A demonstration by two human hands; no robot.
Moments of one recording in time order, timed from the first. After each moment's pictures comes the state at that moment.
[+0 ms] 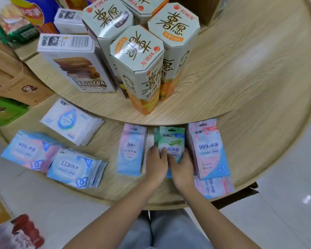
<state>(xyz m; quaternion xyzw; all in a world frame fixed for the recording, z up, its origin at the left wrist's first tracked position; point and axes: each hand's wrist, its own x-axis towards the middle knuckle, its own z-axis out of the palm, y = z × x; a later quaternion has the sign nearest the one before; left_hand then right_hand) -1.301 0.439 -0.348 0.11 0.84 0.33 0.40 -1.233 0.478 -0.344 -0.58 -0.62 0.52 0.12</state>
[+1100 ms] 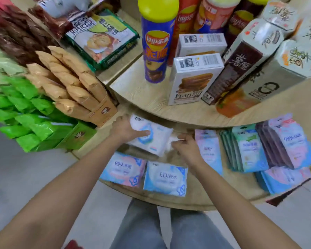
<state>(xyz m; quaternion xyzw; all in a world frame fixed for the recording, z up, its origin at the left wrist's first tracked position) -1.670 0.301 -0.338 0.30 0.87 0.09 0.37 -1.462 0.362 -0.322 -0.62 -0.50 0.60 0.05</state>
